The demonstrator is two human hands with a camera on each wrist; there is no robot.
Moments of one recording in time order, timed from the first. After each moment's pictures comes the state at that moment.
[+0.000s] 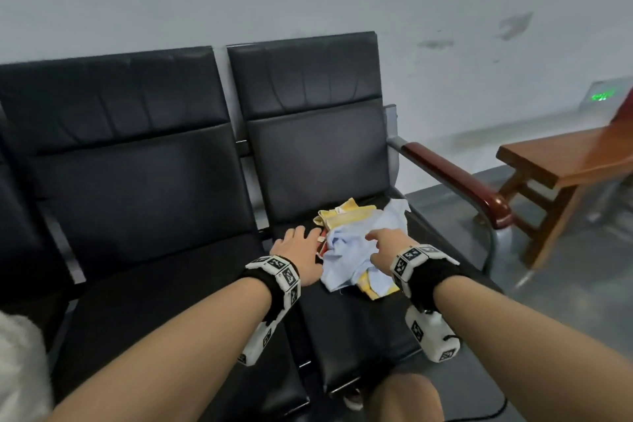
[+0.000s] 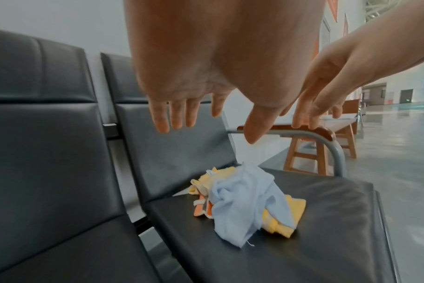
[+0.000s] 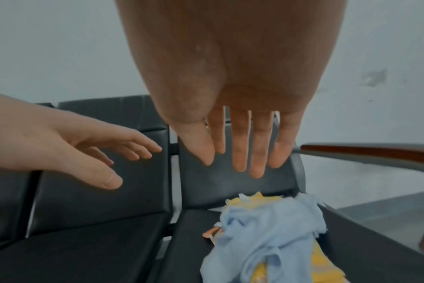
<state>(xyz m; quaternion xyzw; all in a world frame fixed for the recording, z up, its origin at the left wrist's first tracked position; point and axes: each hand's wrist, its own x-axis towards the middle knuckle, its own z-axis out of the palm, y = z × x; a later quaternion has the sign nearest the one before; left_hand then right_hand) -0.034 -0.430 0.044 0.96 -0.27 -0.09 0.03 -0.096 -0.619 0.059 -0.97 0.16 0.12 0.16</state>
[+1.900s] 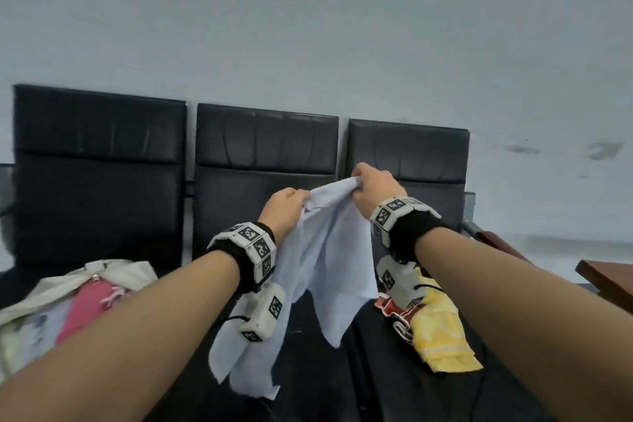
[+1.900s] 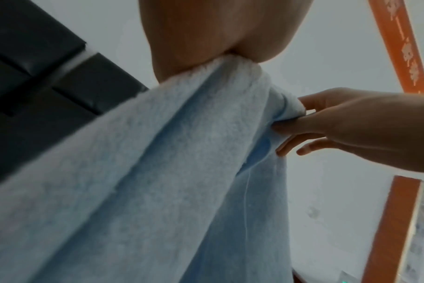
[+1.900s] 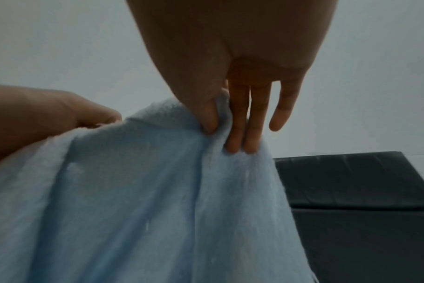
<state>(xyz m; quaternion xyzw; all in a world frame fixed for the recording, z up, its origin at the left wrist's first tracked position) -0.066 -0.207 0.210 0.79 -0.04 0.09 0.61 -0.075 -0.382 0.271 -0.98 -0.01 -0.15 0.16</state>
